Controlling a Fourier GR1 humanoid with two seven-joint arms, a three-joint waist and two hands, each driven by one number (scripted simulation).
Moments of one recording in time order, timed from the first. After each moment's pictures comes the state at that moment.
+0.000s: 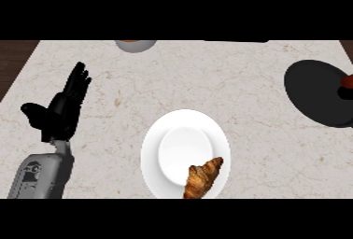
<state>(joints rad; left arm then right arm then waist) -0.27 0.16 0.07 -1.46 0.00 0.06 0.07 -0.78 -0.59 -0.39 -0.31 0.81 -0.77 0.27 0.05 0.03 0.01</state>
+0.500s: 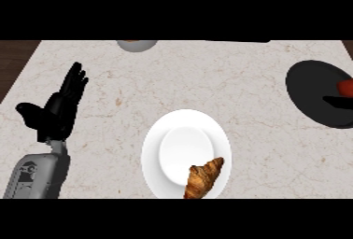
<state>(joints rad) -0.27 0.18 0.09 -1.46 0.01 0.04 0.07 -0.75 -0.59 -0.57 -0.25 0.58 -0.56 0.01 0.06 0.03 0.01</state>
